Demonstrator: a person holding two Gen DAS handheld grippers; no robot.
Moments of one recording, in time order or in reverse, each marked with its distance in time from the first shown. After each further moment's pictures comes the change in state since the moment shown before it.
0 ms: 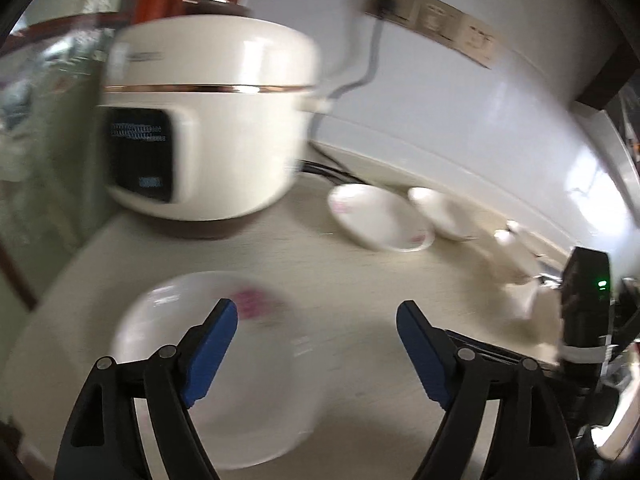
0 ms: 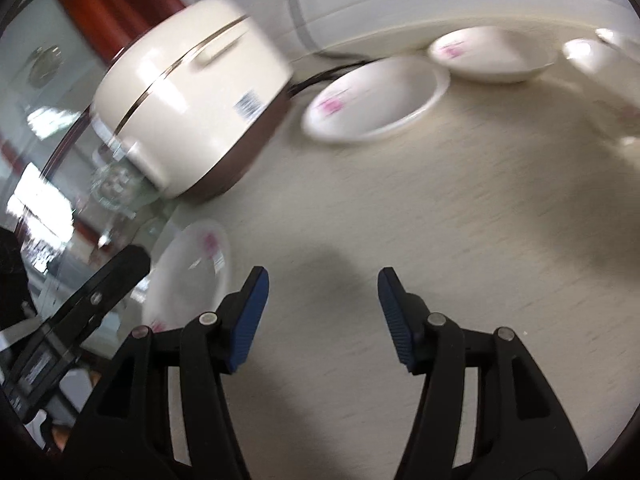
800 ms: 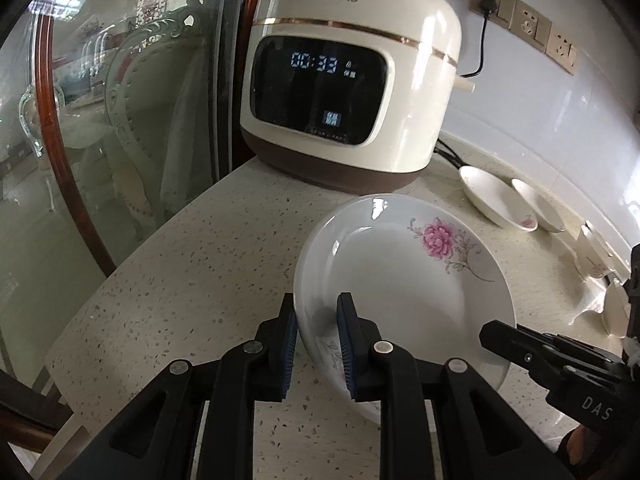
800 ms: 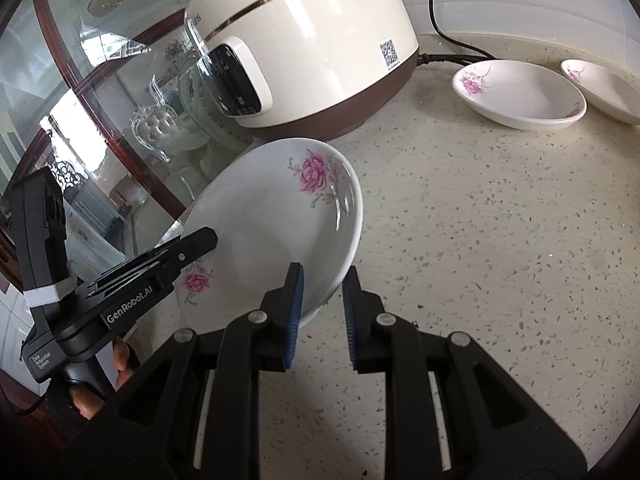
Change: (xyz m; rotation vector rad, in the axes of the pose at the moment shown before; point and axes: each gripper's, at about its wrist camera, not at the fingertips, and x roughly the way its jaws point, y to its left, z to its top) left arm -0.010 0.110 -0.042 -0.089 0.025 0.259; right arm 0.046 0.103 -0.046 -0.274 0.062 0.127
